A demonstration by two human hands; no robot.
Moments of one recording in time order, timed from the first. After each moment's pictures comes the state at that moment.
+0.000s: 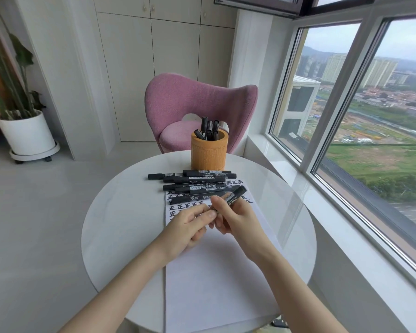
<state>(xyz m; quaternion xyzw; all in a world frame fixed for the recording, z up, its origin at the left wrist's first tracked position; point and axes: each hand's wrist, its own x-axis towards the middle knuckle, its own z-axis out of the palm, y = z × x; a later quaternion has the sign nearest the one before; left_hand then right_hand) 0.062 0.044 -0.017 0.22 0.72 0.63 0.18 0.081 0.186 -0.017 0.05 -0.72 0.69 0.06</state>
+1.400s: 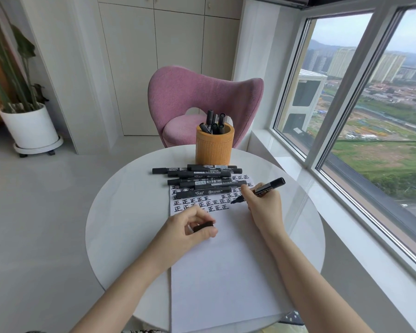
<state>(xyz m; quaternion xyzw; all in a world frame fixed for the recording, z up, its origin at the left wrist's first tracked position) 0.062 0.025 -0.047 0.21 0.77 0.60 0.09 0.043 0.220 -0.036 -0.13 -0.78 0.57 0.24</state>
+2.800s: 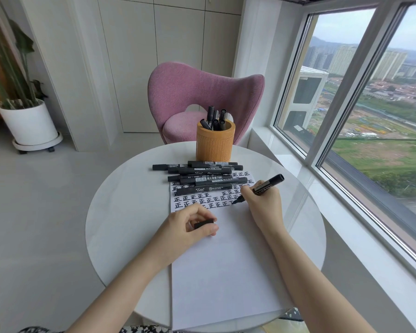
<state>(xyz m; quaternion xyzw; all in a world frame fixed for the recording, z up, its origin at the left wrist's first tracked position) 0.063 0.027 -0.044 0.21 0.77 0.60 0.09 0.042 0.220 -0.038 -0.13 -0.80 0.54 0.23</state>
